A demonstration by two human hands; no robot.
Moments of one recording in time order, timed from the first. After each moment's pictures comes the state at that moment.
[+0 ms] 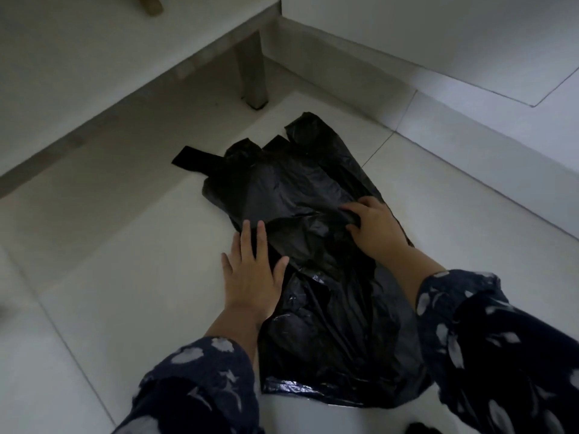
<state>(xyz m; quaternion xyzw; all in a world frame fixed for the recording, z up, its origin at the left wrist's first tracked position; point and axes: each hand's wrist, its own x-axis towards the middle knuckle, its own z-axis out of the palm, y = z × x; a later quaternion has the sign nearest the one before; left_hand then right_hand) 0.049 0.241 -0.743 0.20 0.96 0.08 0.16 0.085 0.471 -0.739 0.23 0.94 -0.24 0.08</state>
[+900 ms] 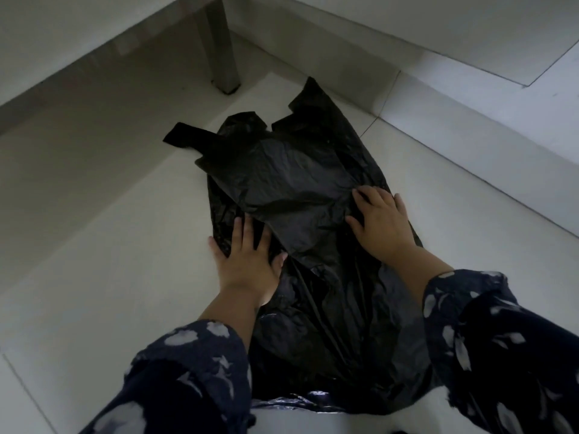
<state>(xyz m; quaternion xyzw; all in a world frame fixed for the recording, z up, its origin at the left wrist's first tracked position) 0.032 0.287 -0.763 0.25 0.94 -0.05 0.24 0.104 0.513 -0.764 0.22 0.97 -0.10 0.10</state>
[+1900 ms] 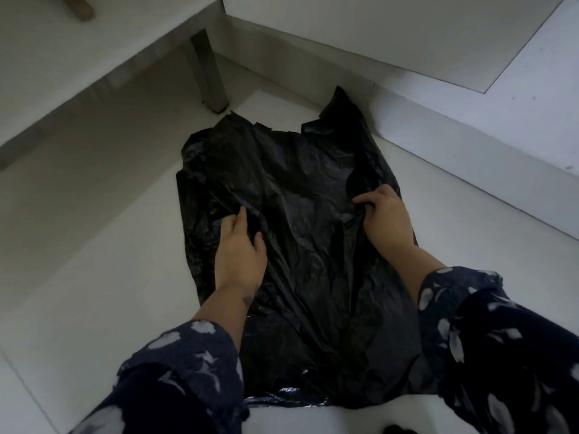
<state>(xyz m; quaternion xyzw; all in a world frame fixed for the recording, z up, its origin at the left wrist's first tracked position) 0.028 0.300 -0.733 0.15 0.93 0.30 0.12 0.111 0.522 -0.745 0.34 0.89 -0.27 -0.10</state>
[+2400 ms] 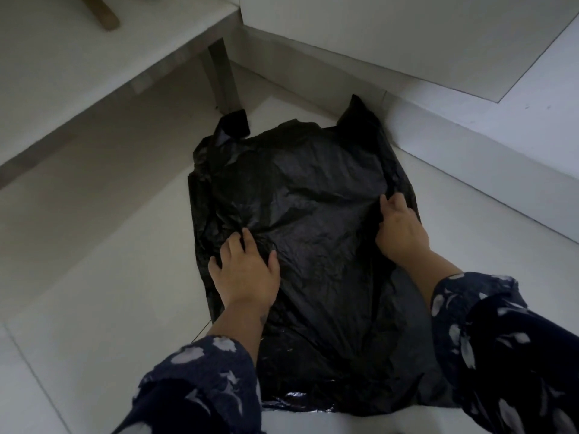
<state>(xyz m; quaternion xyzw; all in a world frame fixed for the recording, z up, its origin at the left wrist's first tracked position) 0.045 0.293 -0.737 0.13 0.98 0.02 0.13 0.118 0.535 -0.752 0.33 0.92 -0.18 0.09</state>
